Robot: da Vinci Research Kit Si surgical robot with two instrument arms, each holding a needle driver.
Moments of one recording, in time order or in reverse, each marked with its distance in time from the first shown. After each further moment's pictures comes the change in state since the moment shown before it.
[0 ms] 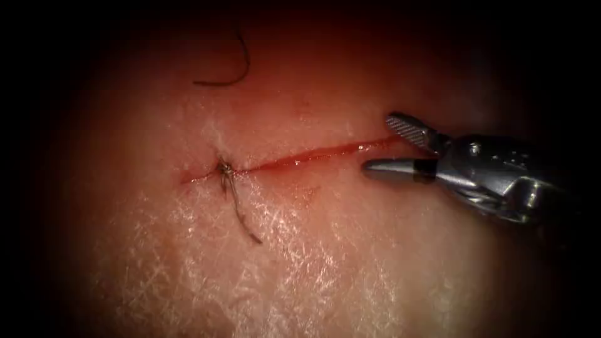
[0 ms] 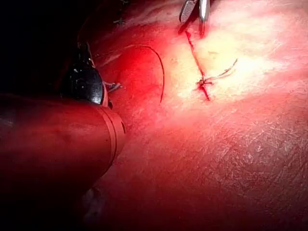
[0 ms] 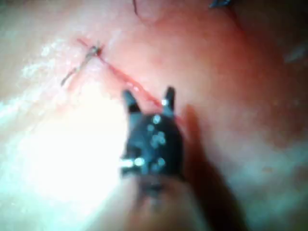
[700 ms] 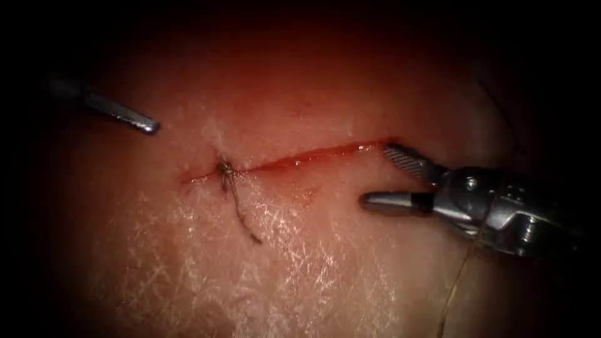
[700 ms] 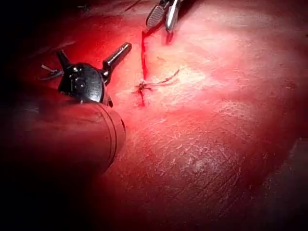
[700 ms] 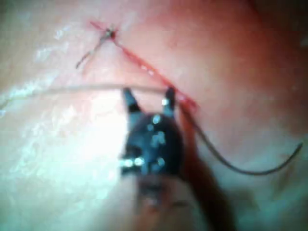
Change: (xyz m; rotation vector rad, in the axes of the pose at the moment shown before) right arm -0.001 -0.003 0.000 0.037 0.007 0.004; left arm -0.002 0.011 0.000 -0.117 0.087 -0.246
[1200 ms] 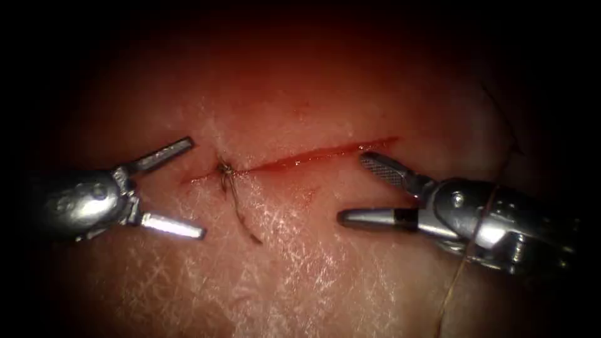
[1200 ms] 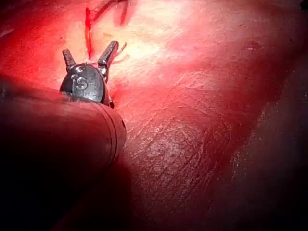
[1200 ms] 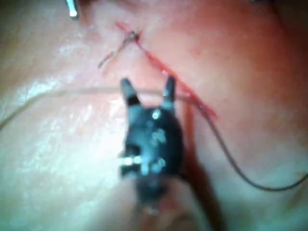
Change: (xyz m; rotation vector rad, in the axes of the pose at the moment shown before) right arm 0.001 -0.003 0.000 0.161 0.052 -0.141; left arm -0.010 0.008 0.003 -0.081 -0.152 0.129
